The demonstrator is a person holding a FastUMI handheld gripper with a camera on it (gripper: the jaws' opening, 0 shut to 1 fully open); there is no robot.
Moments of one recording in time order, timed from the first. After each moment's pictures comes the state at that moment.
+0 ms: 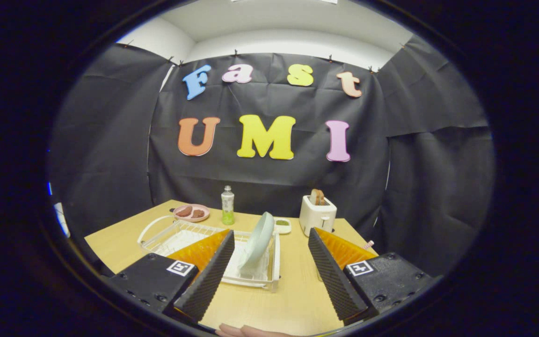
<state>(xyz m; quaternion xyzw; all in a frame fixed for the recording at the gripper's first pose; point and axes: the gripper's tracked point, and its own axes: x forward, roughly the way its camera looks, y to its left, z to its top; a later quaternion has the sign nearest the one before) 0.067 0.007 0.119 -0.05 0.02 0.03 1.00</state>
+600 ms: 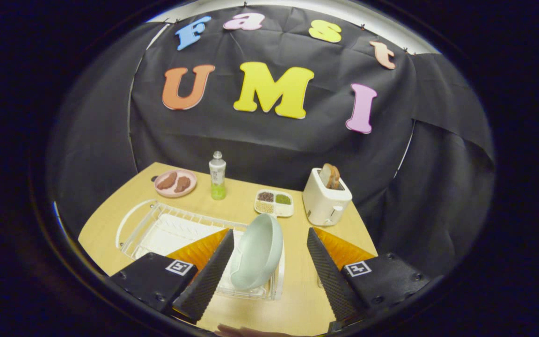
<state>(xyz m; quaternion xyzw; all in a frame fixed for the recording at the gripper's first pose) 0.207 0.035 0.123 -0.10 0.24 -0.01 0.96</state>
